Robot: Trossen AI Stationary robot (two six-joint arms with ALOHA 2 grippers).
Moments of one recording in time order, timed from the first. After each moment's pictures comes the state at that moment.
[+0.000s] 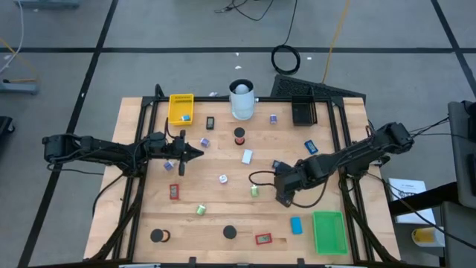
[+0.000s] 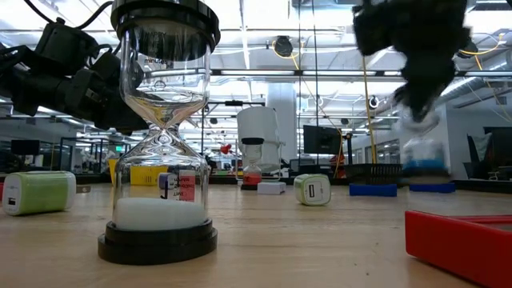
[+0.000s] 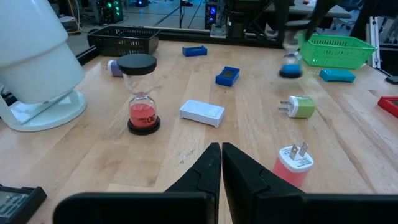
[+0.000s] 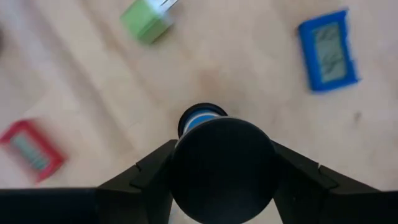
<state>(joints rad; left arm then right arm) 0.28 1.01 0.03 0.76 0.23 0.02 0.35 1.49 1.11 -0.93 0.04 0.96</state>
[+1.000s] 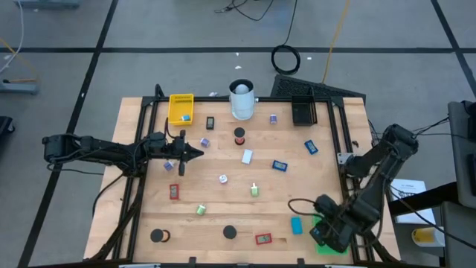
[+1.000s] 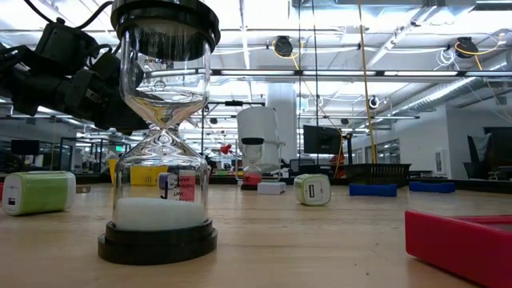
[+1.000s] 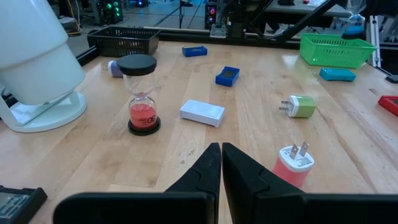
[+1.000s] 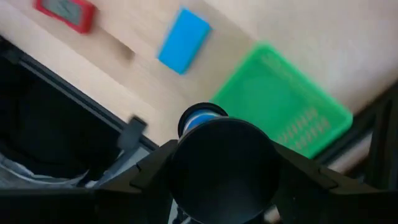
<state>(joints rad) 0.28 1.01 0.03 0.76 0.23 0.03 0.94 1.50 1.32 -1.23 -0.05 1.90</state>
